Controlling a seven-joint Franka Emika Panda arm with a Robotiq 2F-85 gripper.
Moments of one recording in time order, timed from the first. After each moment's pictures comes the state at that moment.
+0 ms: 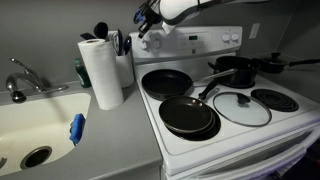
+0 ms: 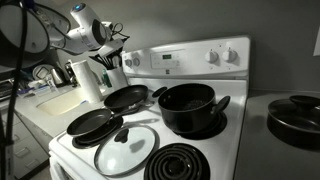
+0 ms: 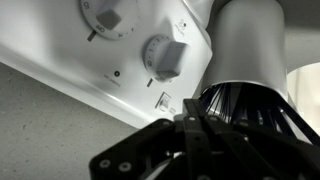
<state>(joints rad) 0.31 0.69 0.09 -1.10 -0.17 2.61 -0.30</state>
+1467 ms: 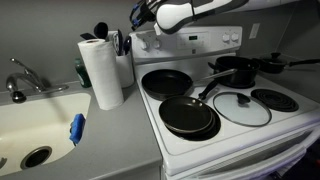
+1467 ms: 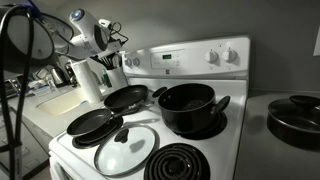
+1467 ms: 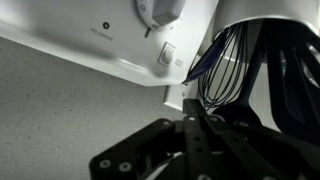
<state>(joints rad) 0.34 0.75 0.05 -1.08 -0.17 2.86 -0.13</state>
